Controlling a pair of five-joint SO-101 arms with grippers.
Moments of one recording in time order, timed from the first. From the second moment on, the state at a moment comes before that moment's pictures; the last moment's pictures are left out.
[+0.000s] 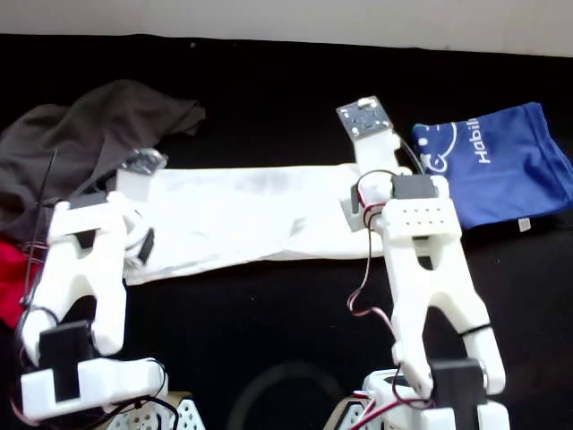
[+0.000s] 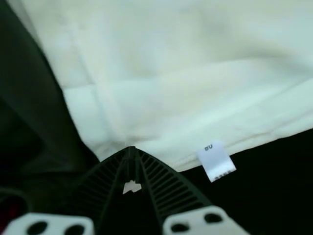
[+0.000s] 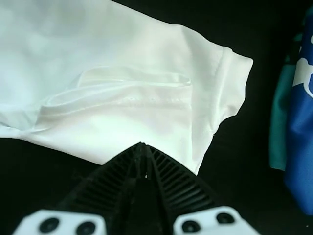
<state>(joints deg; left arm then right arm) -21.2 -7.2 39.1 55.3 -29.7 -11.3 -15.4 25.7 61.0 17.8</state>
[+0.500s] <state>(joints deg) -37.9 16.4 11.0 56.7 -27.6 -11.8 -32.1 26.0 76.2 18.2</state>
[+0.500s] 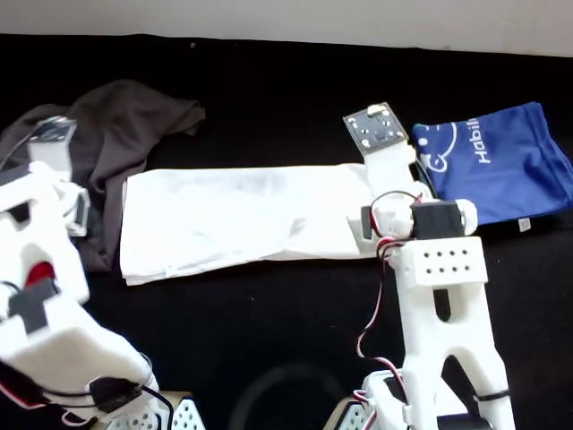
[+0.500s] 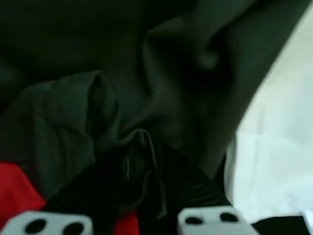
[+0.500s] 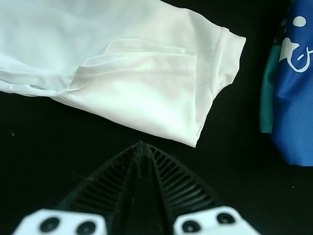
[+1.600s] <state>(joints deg) -43.2 52.4 -82.9 100.4 -23.5 -11.8 -52.0 34.6 85.1 18.2</state>
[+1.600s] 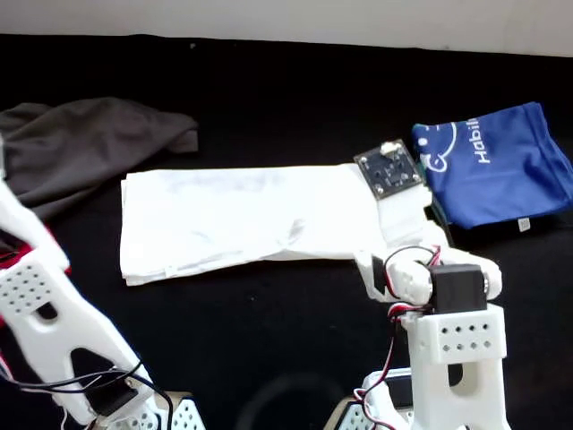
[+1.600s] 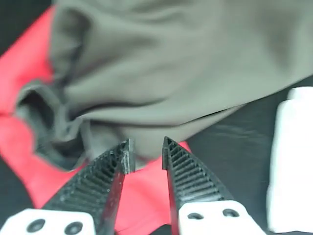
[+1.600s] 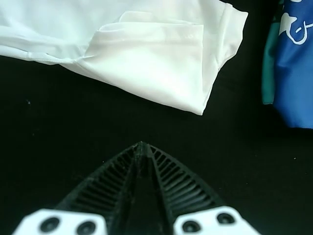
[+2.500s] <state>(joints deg) -28.5 35.5 -20.9 91.2 -11.5 -11.9 -53.0 37.5 85.1 18.2</state>
